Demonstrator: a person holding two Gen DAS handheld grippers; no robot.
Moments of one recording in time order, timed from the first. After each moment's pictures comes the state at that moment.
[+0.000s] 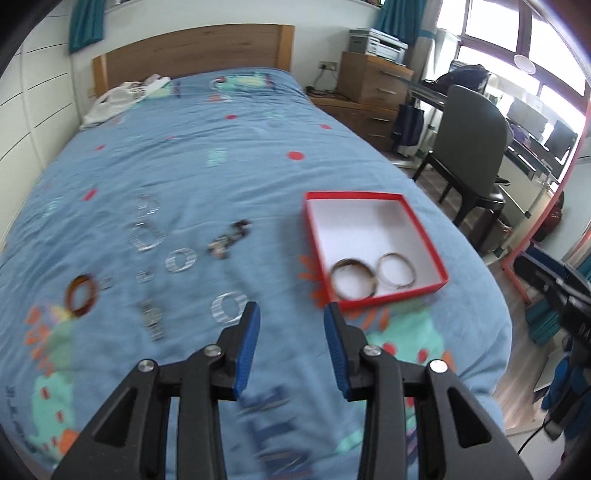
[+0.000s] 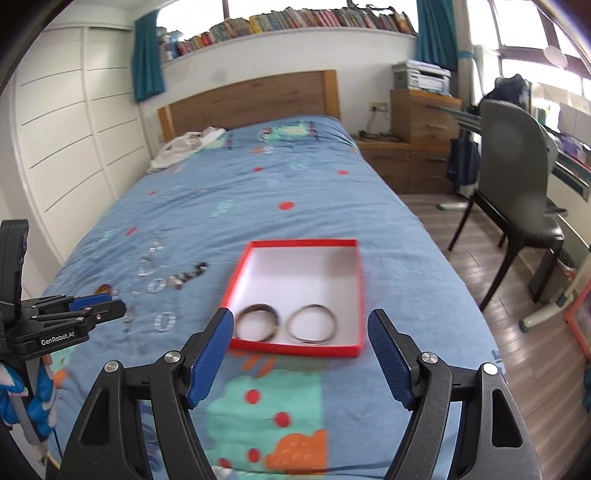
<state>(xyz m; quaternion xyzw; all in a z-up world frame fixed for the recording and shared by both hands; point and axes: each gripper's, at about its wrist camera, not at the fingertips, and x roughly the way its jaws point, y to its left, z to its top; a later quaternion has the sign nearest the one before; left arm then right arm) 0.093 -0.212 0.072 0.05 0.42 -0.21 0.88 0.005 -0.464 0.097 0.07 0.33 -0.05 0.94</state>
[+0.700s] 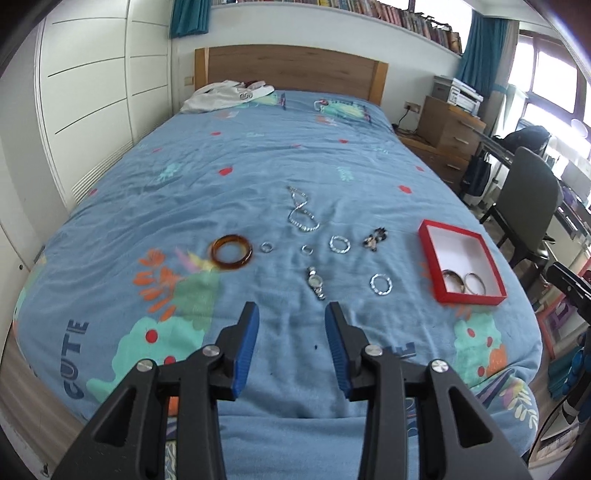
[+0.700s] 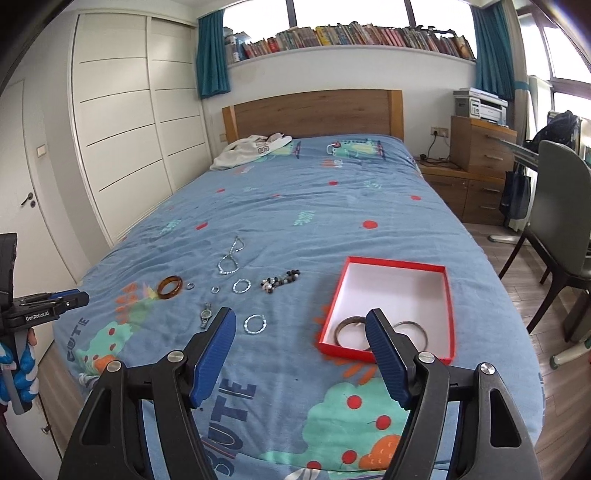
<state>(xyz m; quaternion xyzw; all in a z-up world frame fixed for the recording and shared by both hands) 0.041 -0.014 0.091 -0.01 0.40 -0.08 0.91 -0.002 -0.363 0.117 0.04 0.31 0.05 0.95</state>
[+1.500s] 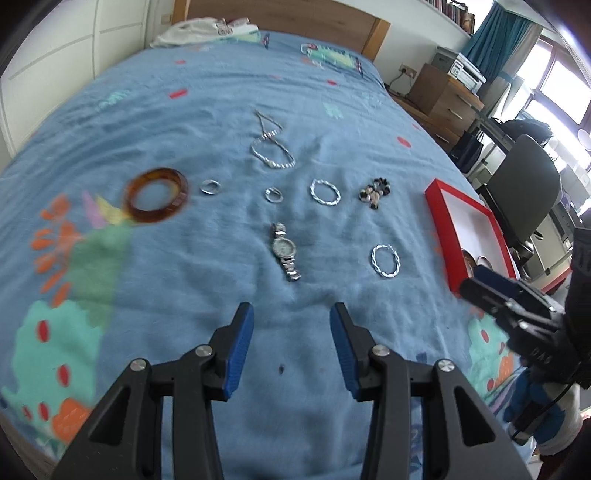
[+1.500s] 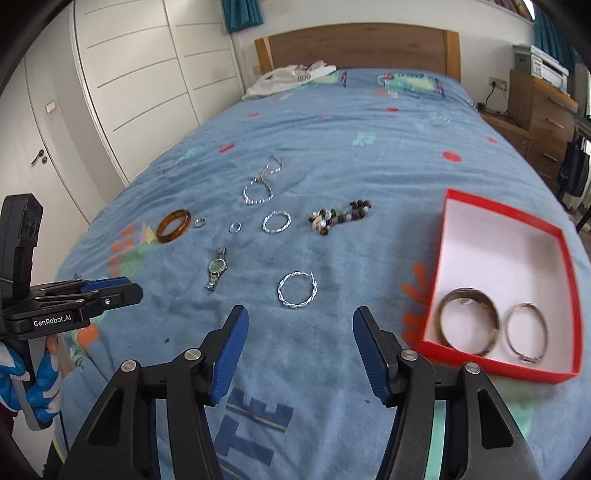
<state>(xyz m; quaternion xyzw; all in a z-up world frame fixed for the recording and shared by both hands) 0.147 -0.056 -0.033 -0.07 0.49 -0.15 0.86 0.120 -0.289 -0.008 0.03 0.42 0.13 0.90</state>
